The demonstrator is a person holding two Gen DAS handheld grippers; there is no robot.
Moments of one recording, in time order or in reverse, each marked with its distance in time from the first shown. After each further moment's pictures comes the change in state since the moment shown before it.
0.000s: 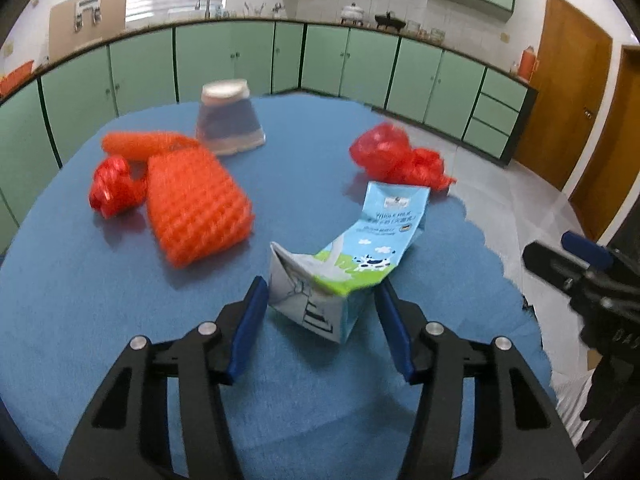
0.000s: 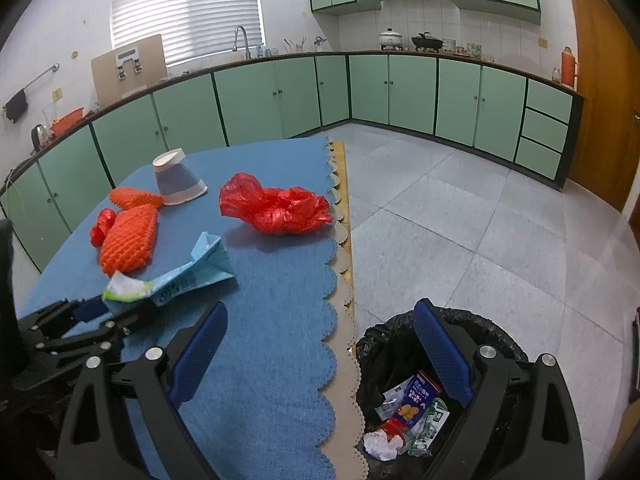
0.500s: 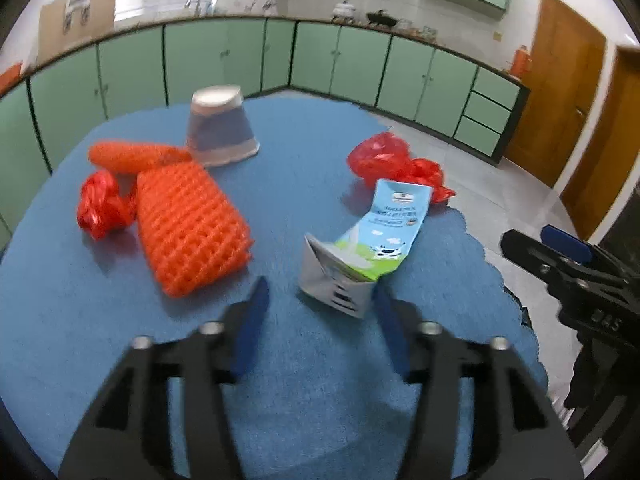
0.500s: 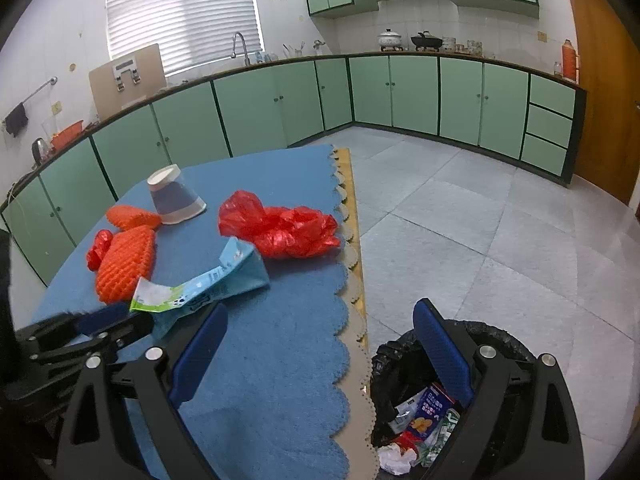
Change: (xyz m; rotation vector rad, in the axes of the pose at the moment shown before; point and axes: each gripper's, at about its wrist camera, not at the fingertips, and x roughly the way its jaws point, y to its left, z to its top) left arm 0.008 0.007 0.015 0.037 0.012 -0.040; right arm 0.021 -0.002 0.014 0.034 -0.006 0.022
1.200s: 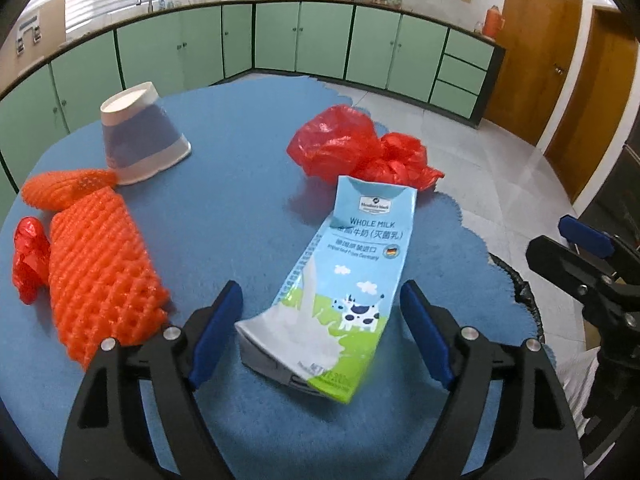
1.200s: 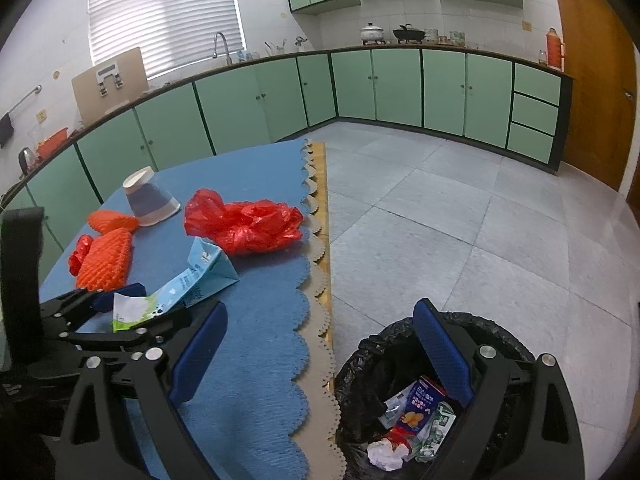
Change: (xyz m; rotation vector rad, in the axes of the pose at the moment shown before) left arm 0.066 -0.027 0.024 0.098 0.111 -0.066; right arm 0.006 -0.021 0.000 0.040 0.011 -0.036
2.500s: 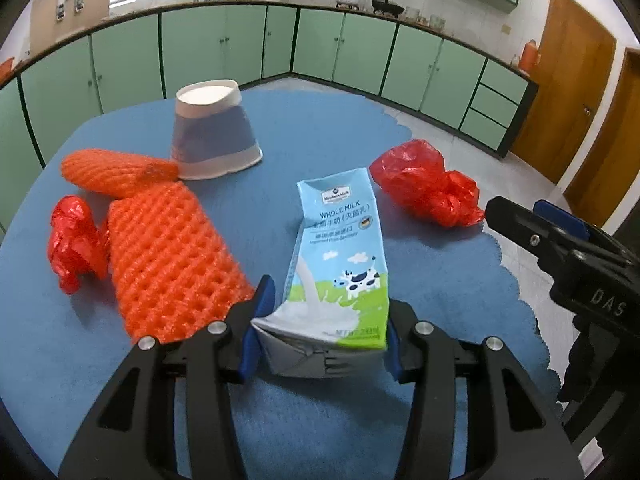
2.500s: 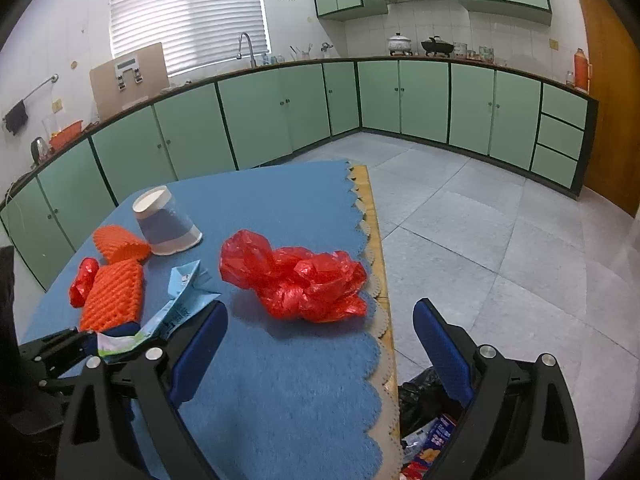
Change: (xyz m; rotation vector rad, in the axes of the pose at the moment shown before) left arm -0.018 0.045 0.005 -0.132 -0.036 0.046; right arm 0.045 0.042 0.044 -0.065 -0.021 0.050
